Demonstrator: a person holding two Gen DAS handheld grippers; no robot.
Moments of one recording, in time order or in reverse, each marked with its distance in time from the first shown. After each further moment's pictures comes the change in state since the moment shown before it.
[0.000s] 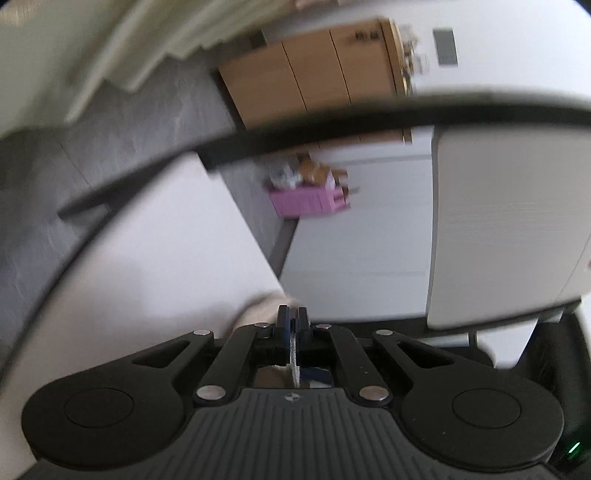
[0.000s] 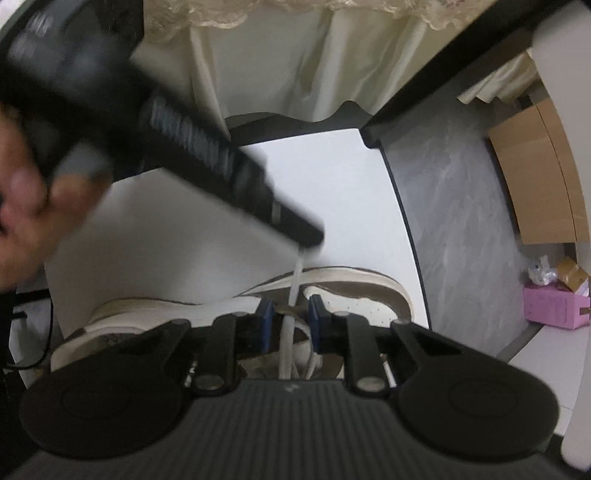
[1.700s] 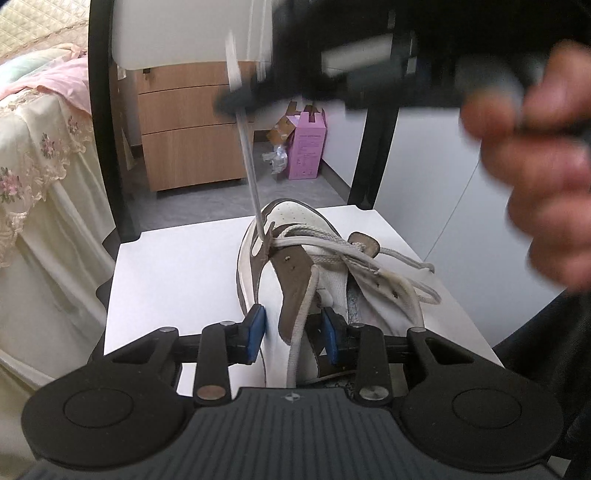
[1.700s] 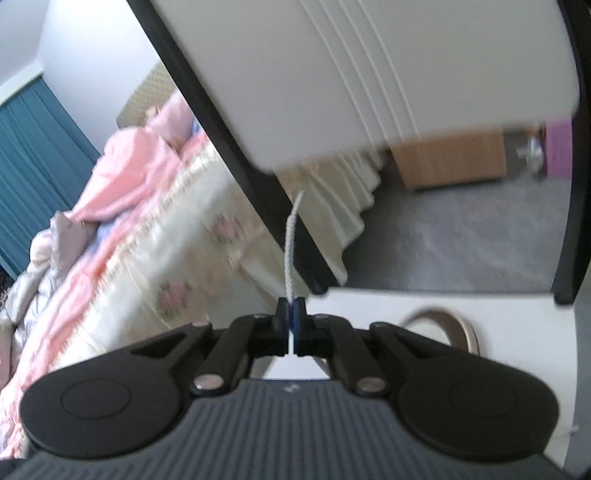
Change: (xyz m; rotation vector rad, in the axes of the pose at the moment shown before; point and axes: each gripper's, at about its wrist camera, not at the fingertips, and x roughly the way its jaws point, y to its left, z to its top) left arm 0.025 -0.090 -0.168 1.160 0.051 0.441; right arm -0.043 -0.025 -0.138 0.992 -0.940 0.212
